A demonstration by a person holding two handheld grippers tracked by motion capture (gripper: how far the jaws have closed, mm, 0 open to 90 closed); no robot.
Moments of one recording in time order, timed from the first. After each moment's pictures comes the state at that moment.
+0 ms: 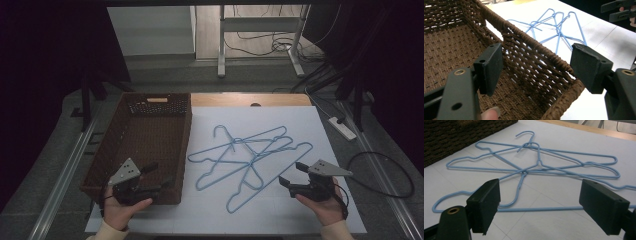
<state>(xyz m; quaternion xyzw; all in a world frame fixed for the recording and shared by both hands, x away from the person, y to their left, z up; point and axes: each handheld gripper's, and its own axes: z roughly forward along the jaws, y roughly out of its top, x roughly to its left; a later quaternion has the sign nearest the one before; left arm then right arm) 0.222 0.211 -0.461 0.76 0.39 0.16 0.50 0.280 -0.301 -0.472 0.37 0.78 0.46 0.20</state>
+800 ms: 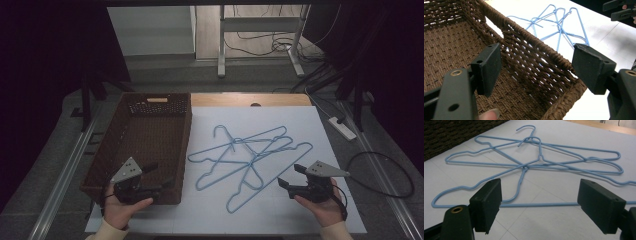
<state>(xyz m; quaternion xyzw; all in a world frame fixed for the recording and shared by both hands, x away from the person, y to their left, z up) 0.225 0.209 -0.460 0.76 0.39 0.15 0.49 0.279 -0.298 -0.476 0.37 0.79 0.44 0.20</state>
